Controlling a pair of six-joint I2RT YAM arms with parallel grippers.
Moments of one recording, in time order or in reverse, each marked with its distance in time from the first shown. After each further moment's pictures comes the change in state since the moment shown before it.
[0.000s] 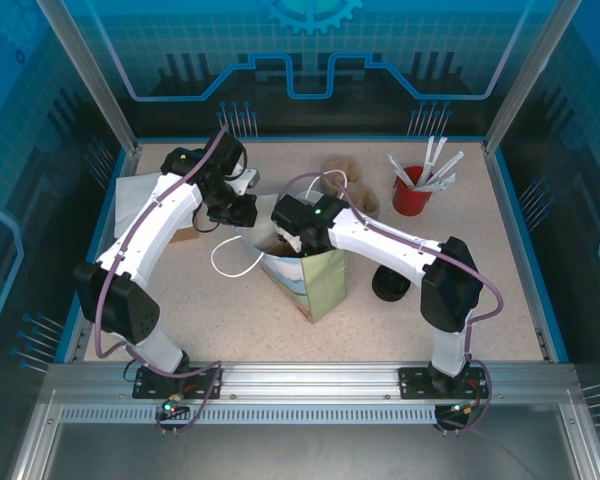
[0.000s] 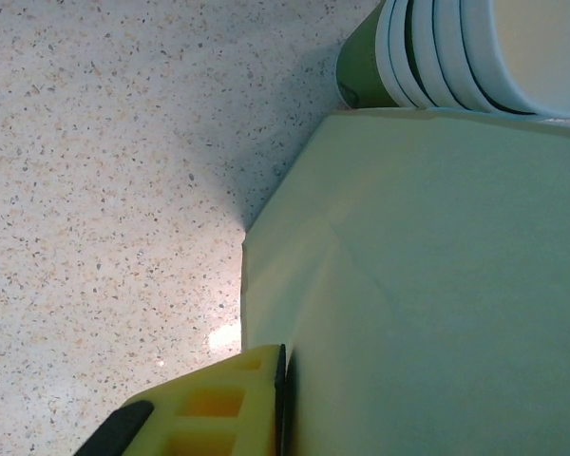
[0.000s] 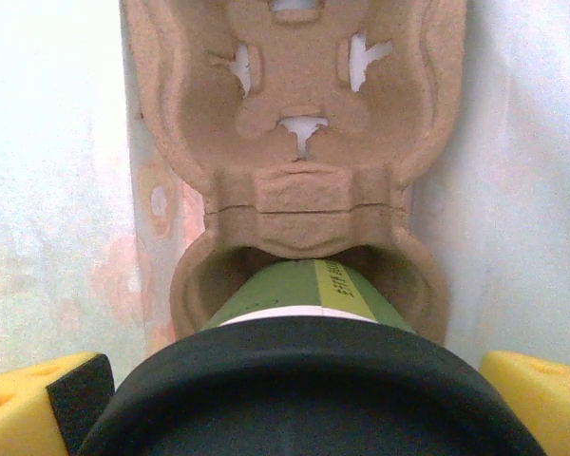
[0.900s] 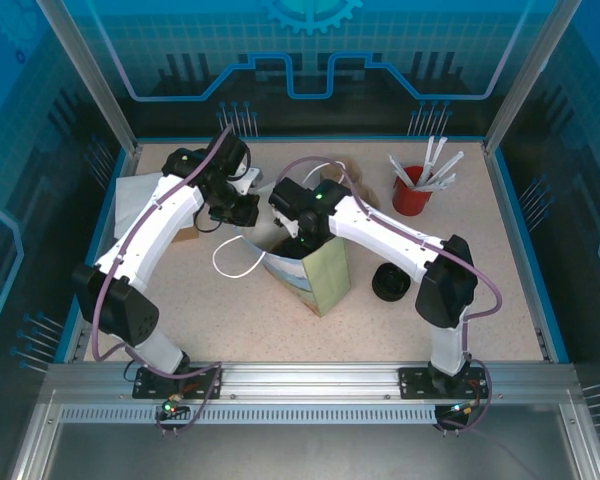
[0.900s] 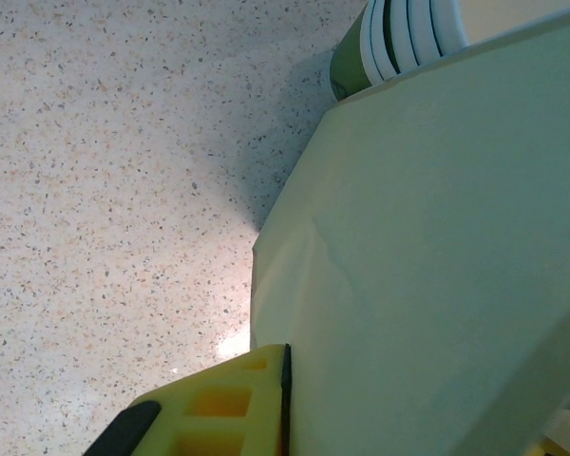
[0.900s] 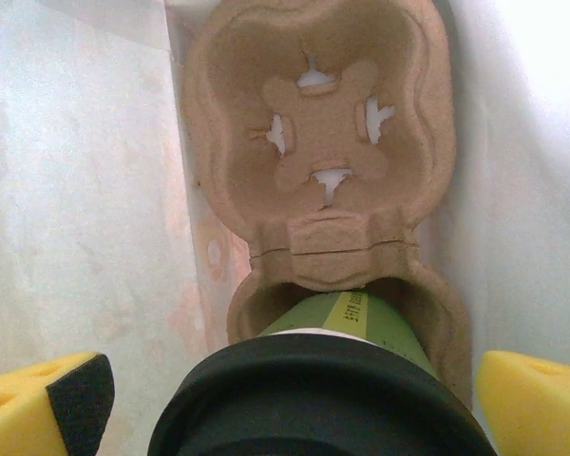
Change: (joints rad) left arm -0.029 -0.010 0.013 0.002 -0.037 0.000; right arm -0.020 0.041 0.173 -0.079 -0.025 0.029
